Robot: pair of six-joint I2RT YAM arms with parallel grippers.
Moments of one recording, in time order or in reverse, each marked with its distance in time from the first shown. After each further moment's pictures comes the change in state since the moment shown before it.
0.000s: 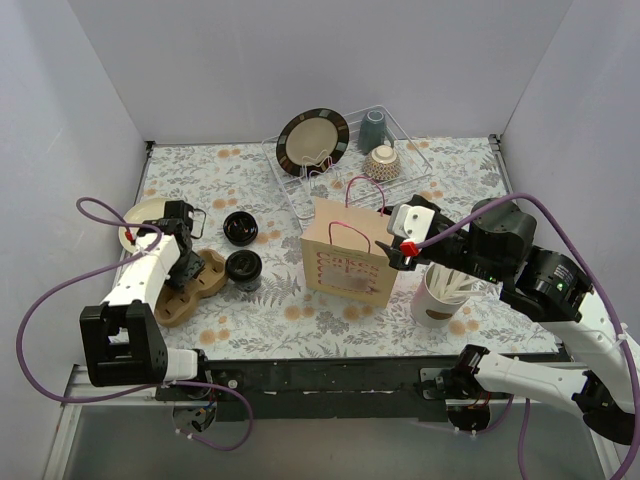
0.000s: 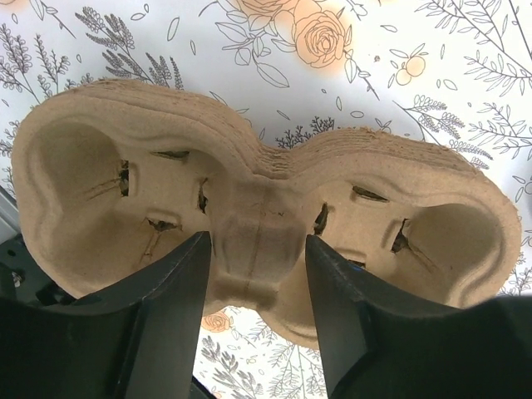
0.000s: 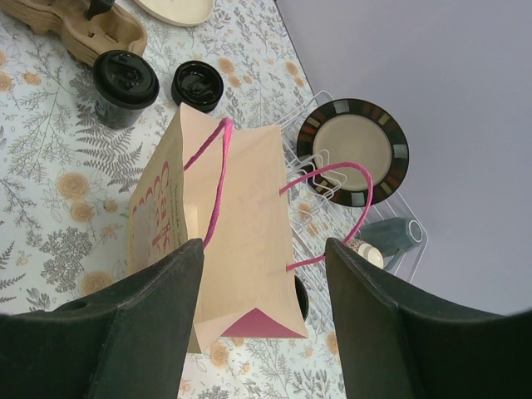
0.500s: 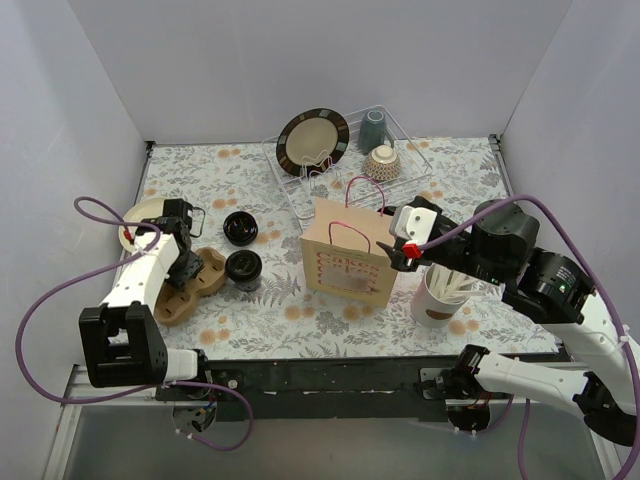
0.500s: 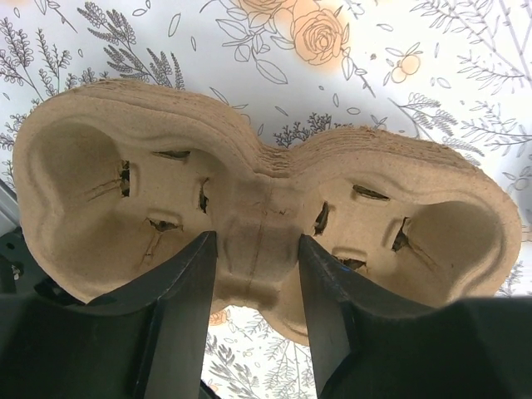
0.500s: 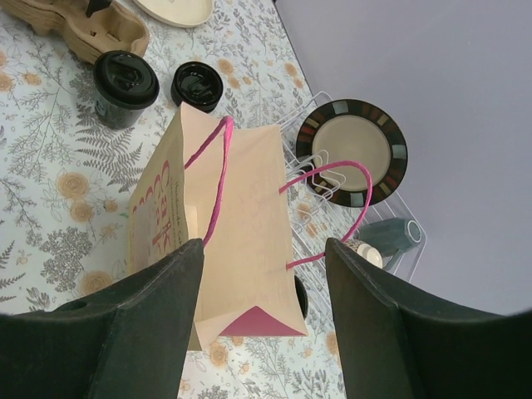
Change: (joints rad) left arm 0.000 -0.003 0.012 -0.018 0.007 -0.012; right arm 0.000 -0.010 -0.005 0.000 0.000 -0.002
